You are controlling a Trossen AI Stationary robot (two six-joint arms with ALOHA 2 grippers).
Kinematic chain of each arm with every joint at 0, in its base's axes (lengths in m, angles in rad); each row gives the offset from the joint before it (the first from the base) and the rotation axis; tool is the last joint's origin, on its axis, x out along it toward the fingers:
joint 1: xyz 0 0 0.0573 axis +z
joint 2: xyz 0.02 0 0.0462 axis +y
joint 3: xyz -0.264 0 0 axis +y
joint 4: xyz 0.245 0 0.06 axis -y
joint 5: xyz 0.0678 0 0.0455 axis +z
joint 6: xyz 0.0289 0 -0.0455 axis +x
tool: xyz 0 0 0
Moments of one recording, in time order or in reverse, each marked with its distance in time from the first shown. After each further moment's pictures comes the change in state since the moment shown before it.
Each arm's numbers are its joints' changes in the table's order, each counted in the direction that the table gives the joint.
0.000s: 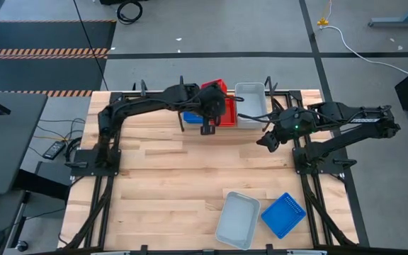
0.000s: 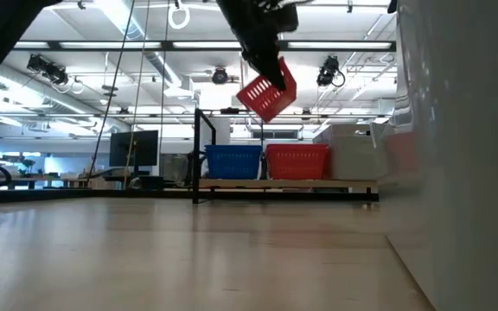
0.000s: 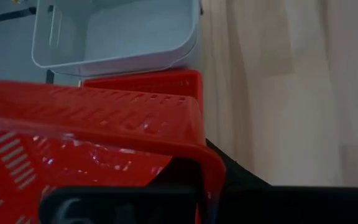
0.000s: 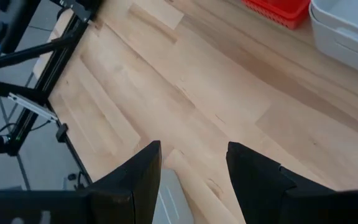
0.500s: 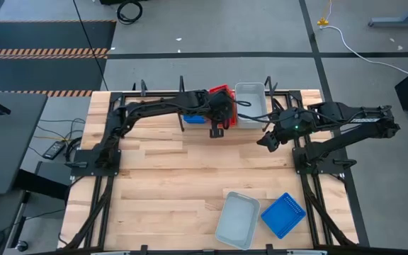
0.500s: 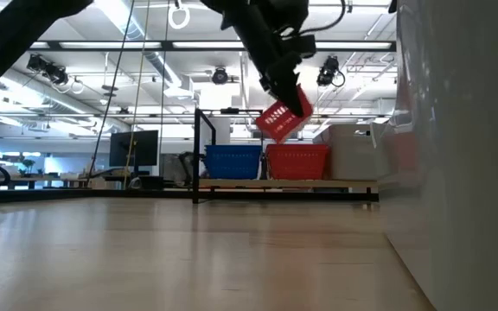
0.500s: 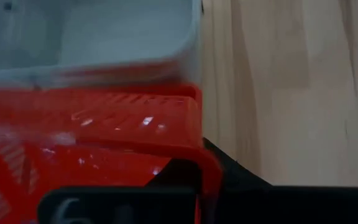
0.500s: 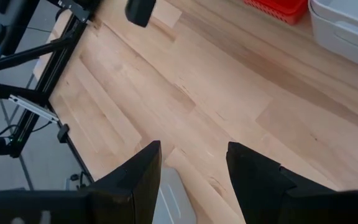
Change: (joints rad) left arm -0.001 0.120 0.001 0.125 -0.006 -0.034; right arm 0.000 0.000 0.000 -0.005 0.005 0.017
